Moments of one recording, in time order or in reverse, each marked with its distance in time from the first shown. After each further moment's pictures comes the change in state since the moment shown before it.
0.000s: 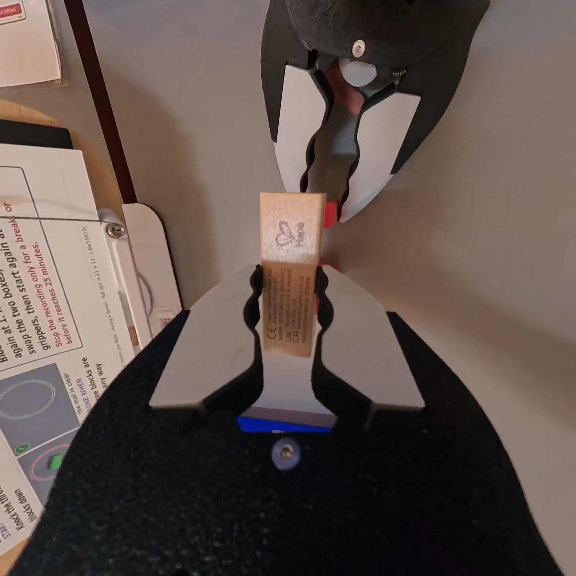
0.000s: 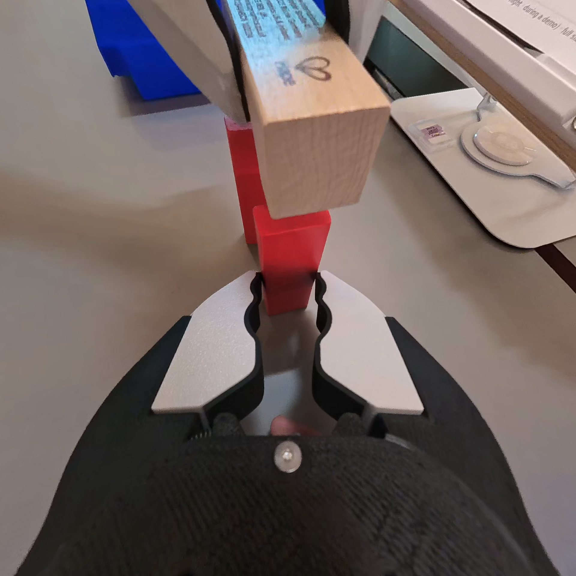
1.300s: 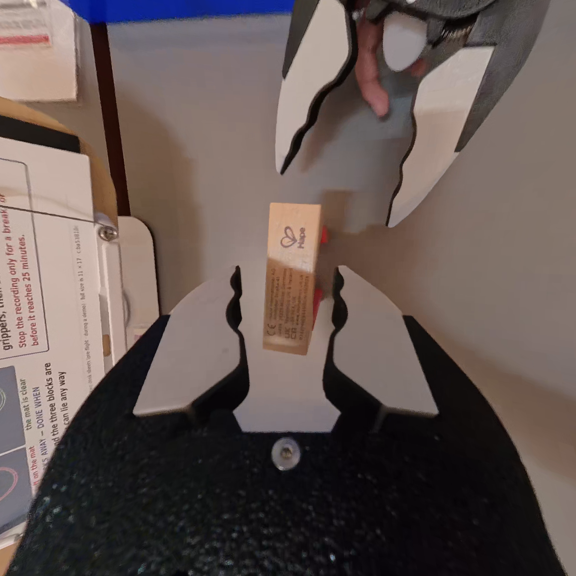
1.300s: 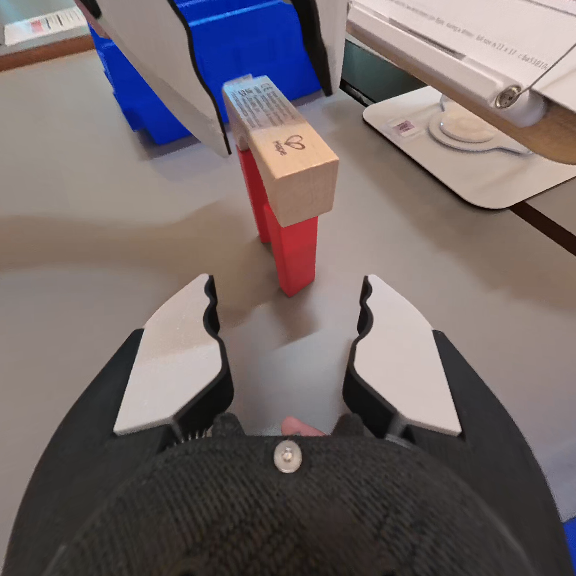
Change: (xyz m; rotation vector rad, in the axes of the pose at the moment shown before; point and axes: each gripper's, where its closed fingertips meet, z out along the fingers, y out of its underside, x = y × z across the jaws) left arm 0.006 -0.008 -0.002 0.136 0.027 -0.095; right arm -0.010 -0.007 -0.040 0.059 0.048 0.153
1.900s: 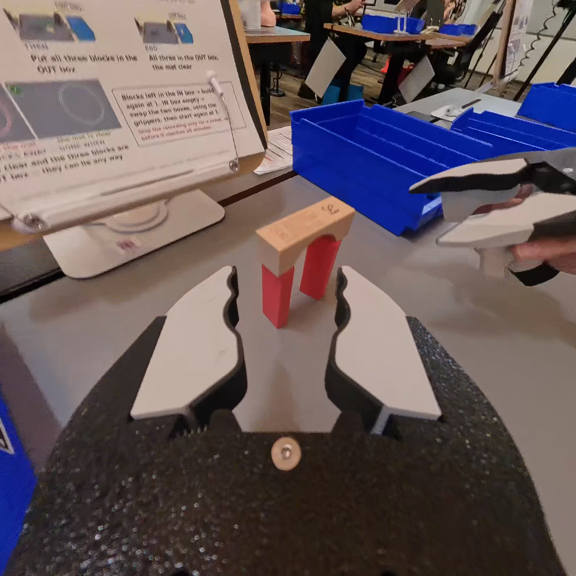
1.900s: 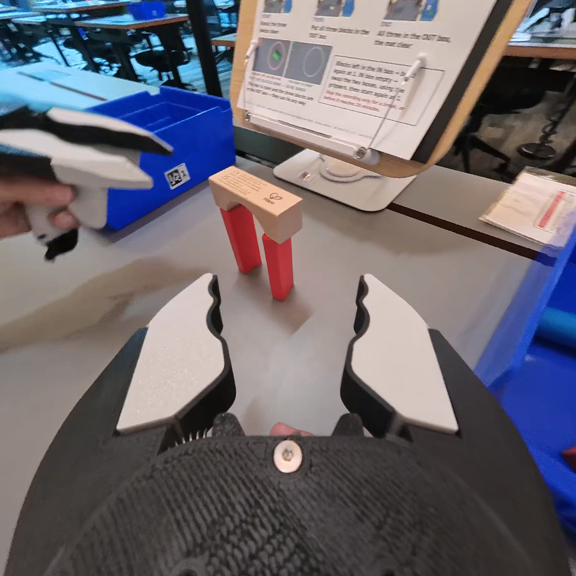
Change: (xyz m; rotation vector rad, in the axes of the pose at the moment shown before) left arm 0.029 0.053 -0.052 0.789 -0.393 -0.734; right arm -0.019 -0.029 -0.068 0.179 0.402 0.153
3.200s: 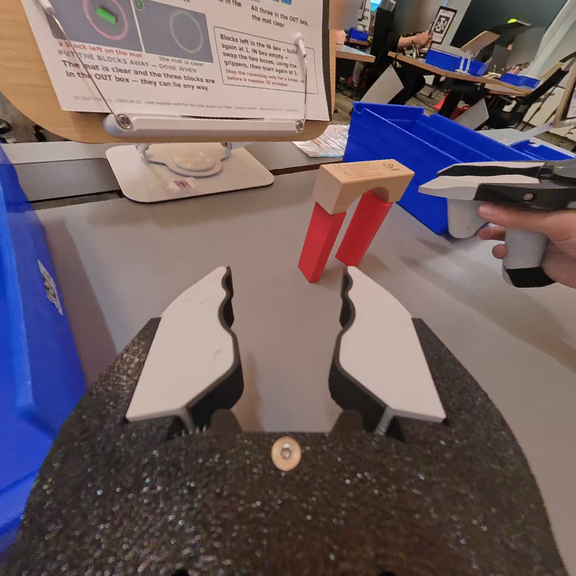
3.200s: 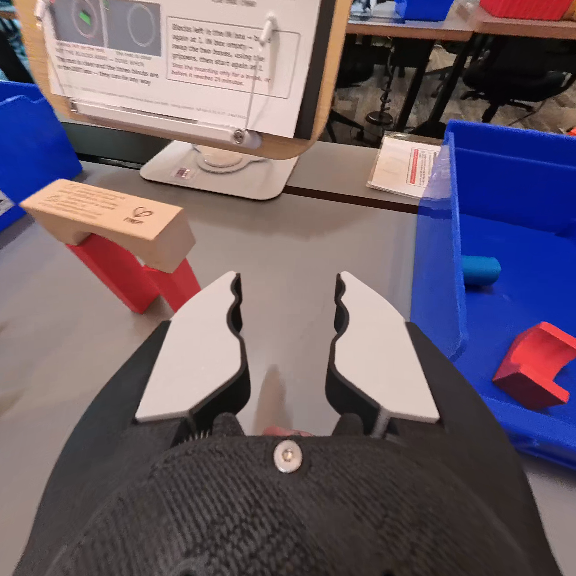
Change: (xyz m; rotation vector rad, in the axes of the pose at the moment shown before) left arm -0.030 0.050 -0.042 0.043 -0.154 -0.156; right arm 0.059 0.012 0.029 -0.042 0.436 0.088
